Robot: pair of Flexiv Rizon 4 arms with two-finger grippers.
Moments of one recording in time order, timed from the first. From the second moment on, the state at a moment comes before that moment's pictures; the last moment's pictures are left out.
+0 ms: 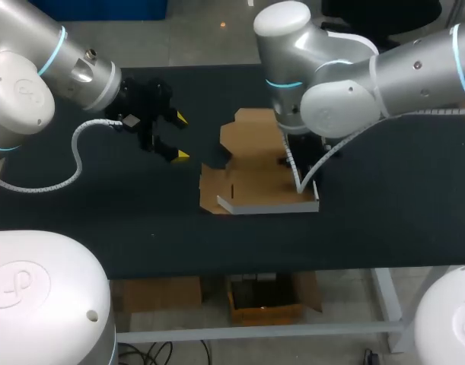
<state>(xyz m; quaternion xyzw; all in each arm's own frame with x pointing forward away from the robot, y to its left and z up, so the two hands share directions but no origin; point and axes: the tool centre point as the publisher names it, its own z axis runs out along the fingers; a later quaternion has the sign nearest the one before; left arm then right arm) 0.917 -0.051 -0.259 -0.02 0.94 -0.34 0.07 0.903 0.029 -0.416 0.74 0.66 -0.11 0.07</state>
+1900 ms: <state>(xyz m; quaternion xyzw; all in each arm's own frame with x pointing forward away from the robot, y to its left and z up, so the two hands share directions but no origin) 0.917 -0.051 -0.259 -0.02 0.94 -0.34 0.07 0.897 0.023 -0.421 0.72 0.69 -0.01 0.00</state>
